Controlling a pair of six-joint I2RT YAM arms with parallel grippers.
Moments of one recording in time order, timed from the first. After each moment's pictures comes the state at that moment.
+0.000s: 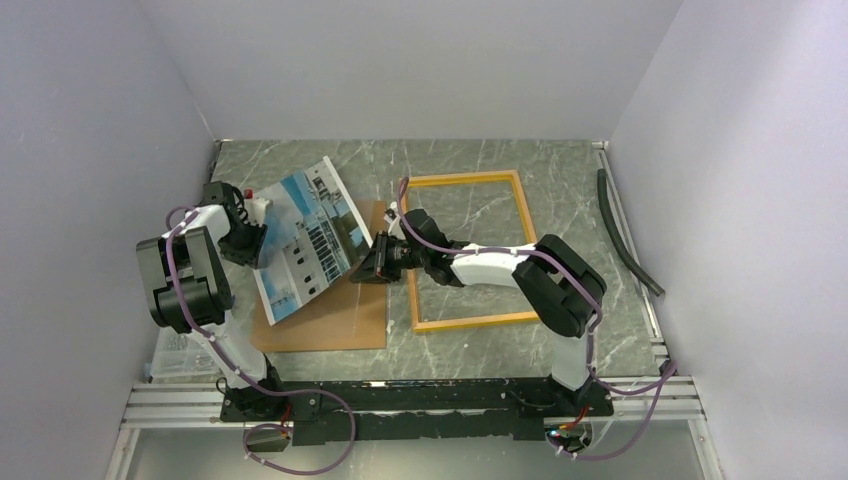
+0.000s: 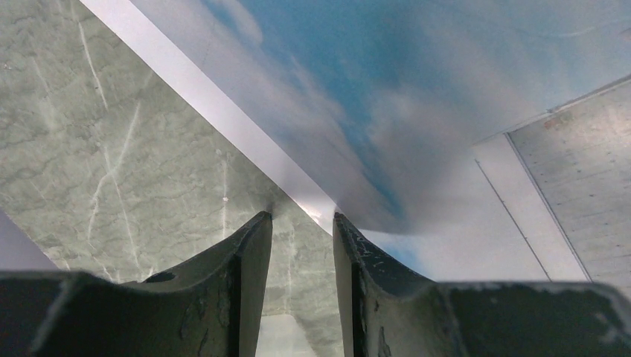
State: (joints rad) left arm 0.29 1.79 1.12 -0.59 0.07 0.51; right arm 0.85 1.89 1.08 0.37 -0.53 1.13
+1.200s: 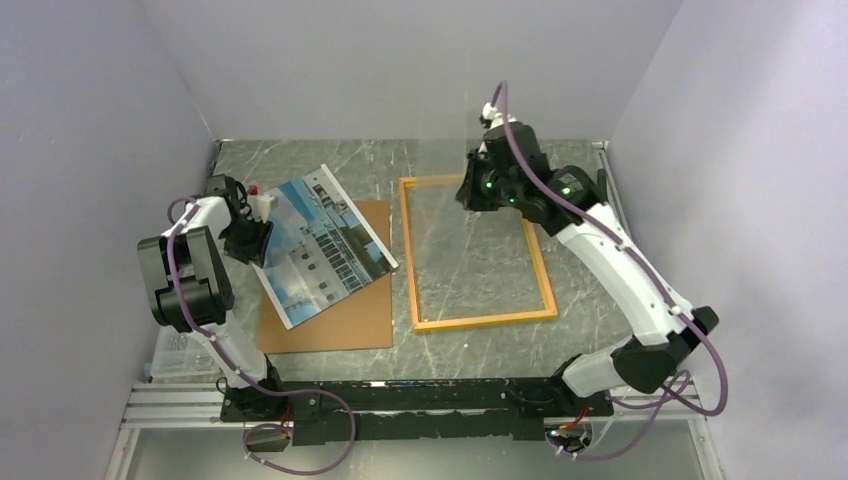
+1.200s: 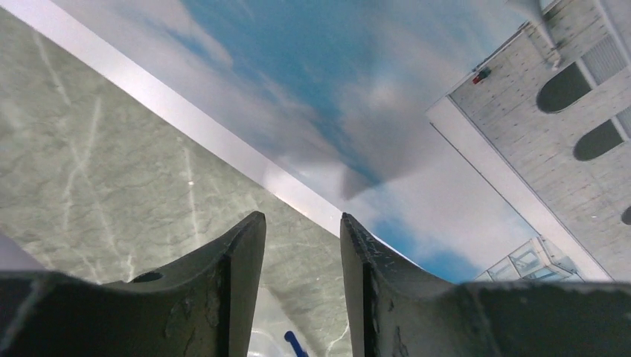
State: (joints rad) left arm 0.27 1.79 1.19 -0.73 0.11 0.50; right arm 0.66 1.43 1.67 -0.90 0.06 0.54
